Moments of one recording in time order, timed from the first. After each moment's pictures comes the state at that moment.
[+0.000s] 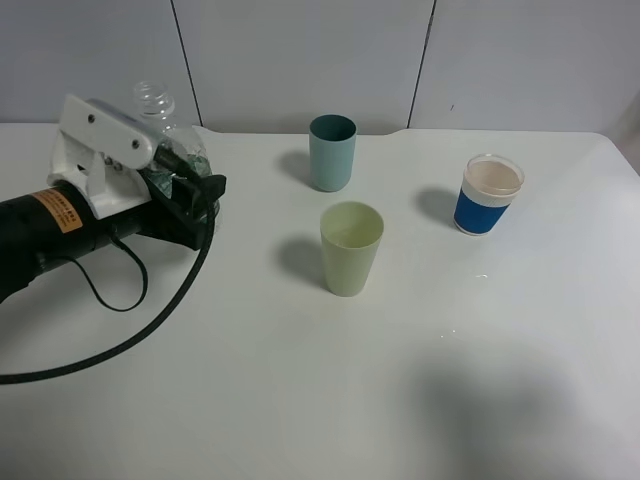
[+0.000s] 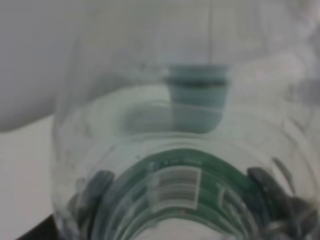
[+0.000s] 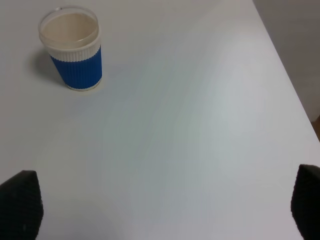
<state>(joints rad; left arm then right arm) -0.52 1.50 -0.39 -0.01 -0.78 0.05 -0.05 0.00 -0.50 -0.06 1.06 -0.02</state>
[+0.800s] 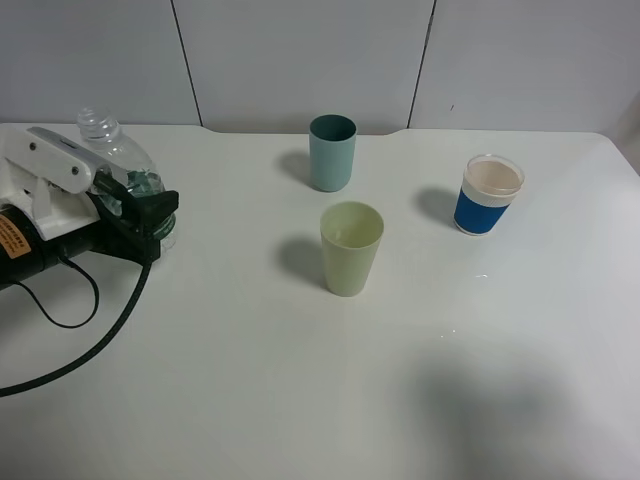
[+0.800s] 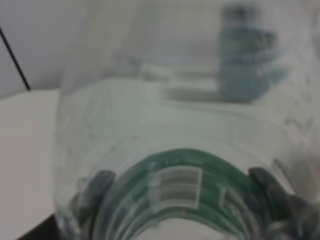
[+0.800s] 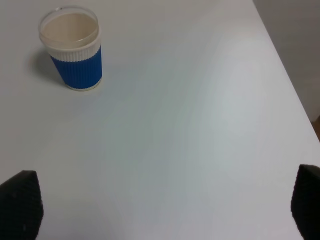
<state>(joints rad) -0.24 1.51 -0.23 0.32 -1.03 -0.05 -0.05 0.00 -0.50 -0.06 1.06 -0.02</state>
